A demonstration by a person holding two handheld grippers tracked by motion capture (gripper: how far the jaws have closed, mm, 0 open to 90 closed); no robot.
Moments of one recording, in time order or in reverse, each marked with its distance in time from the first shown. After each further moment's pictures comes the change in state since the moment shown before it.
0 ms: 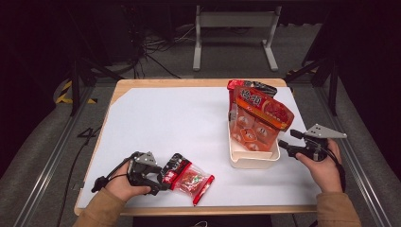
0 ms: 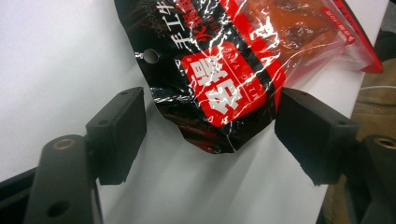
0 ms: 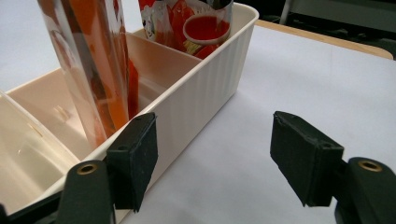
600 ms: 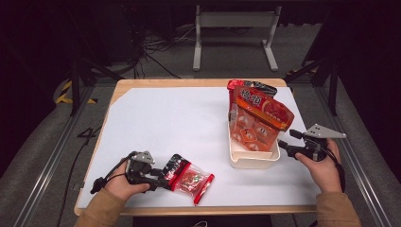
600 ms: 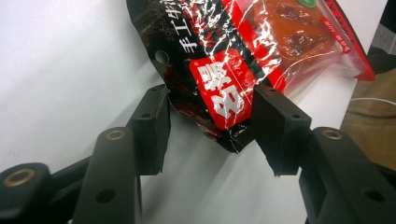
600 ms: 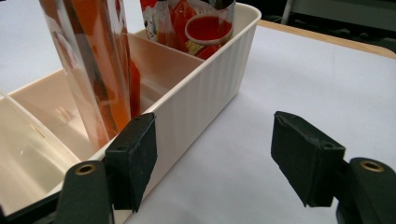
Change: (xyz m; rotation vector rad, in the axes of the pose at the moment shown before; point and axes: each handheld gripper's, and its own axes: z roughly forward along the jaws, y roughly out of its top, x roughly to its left) left arm 0.002 -0.003 -0.003 -0.015 -0.008 -0.078; right arm 0.001 0.000 0.001 -0.003 0.006 0.006
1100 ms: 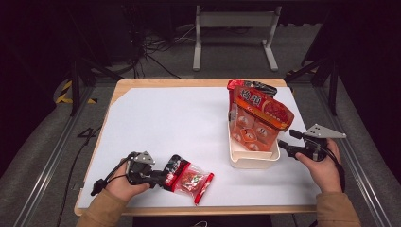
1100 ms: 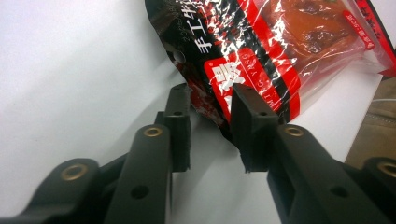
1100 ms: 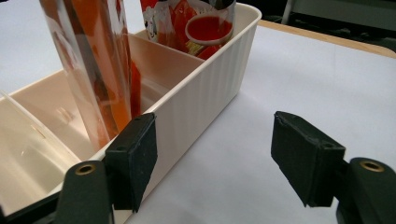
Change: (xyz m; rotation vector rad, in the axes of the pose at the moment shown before) left arm -0.004 -0.001 0.000 0.008 0.077 -0.014; right arm 0.000 0.000 0.000 -0.001 0.001 0.001
